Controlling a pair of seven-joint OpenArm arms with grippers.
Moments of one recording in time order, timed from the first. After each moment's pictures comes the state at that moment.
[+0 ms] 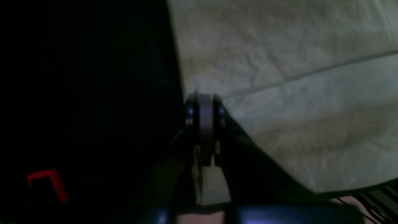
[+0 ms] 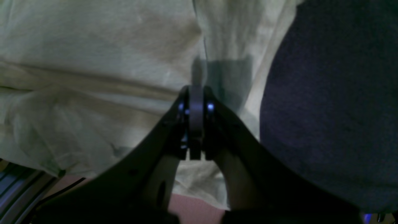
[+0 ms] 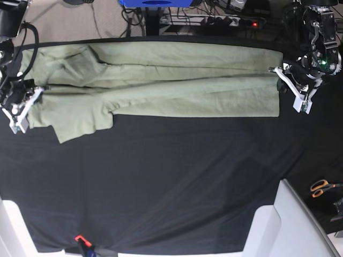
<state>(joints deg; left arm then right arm) 18.1 -24.0 -18.3 82.2 -20.1 -25.7 39.8 -3.6 18.0 20.7 76.7 17.3 29.8 -63.1</state>
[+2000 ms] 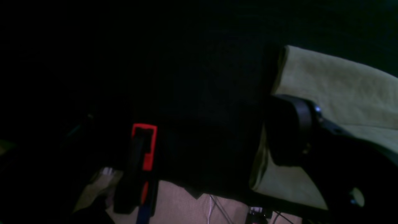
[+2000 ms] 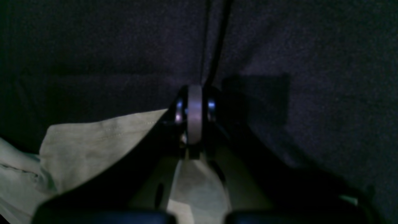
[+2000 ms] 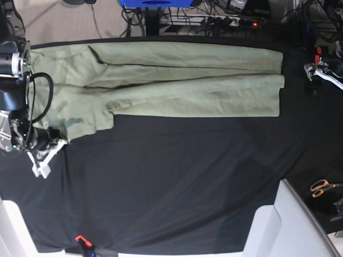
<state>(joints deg) 22.5 -23.0 -41.2 85.1 -29.8 -25.7 39.6 26.8 18.0 2.6 28.8 18.0 28.3 -36.6</state>
